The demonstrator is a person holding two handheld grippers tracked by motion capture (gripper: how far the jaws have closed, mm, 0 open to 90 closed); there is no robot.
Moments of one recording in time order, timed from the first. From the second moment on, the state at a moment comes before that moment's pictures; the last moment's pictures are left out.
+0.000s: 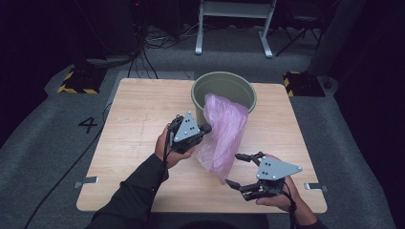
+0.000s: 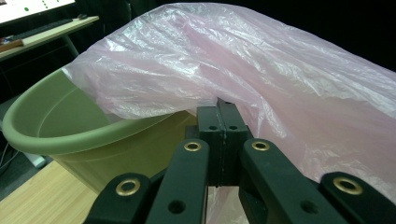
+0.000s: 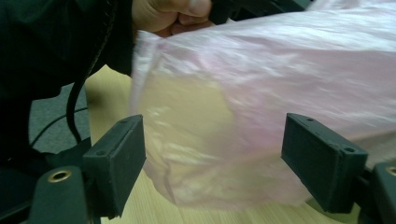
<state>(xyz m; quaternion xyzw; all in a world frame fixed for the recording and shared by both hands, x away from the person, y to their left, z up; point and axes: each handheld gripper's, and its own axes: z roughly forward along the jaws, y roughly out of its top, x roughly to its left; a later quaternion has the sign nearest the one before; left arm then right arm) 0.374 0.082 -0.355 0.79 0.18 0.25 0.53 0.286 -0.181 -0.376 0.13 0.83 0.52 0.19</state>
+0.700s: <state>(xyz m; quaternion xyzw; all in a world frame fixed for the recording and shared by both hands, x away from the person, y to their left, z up) 0.376 0.097 -0.353 0.79 0.19 0.25 0.53 0.298 -0.169 -0.390 0.18 0.77 0.48 0.37</state>
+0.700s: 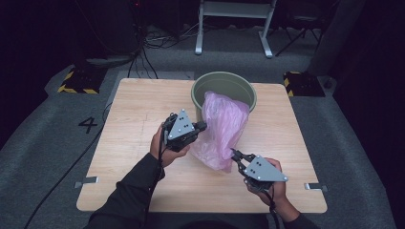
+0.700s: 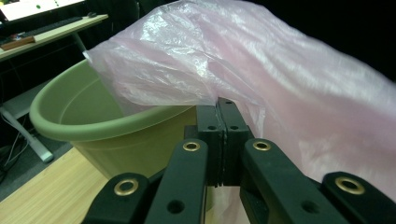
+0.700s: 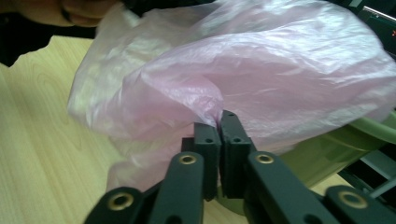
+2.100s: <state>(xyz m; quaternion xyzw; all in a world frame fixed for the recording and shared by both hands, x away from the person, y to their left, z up) 0.361 0.118 -0.357 0.79 0.18 0.31 0.50 0.333 -0.223 -0.356 0.24 0.78 0.52 0.27</state>
